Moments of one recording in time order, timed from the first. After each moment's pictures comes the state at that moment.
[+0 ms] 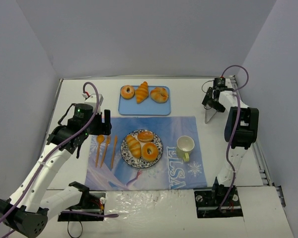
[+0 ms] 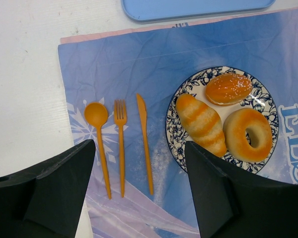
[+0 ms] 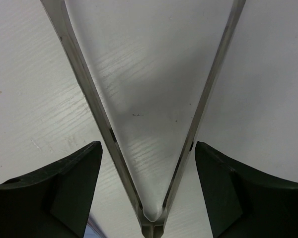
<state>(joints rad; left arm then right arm) -0.40 0.99 1.09 -0.77 -0.09 -0.23 -0.08 2.08 1.54 -0.47 0.20 0.37</state>
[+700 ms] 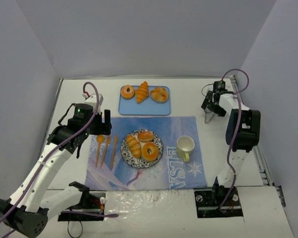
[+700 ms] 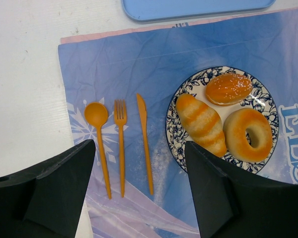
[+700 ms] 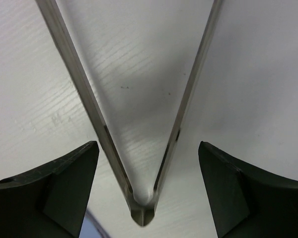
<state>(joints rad) -0.40 0.99 1.09 -0.77 -0.09 -0.23 -0.07 2.03 1.44 -0.46 0.19 0.39</state>
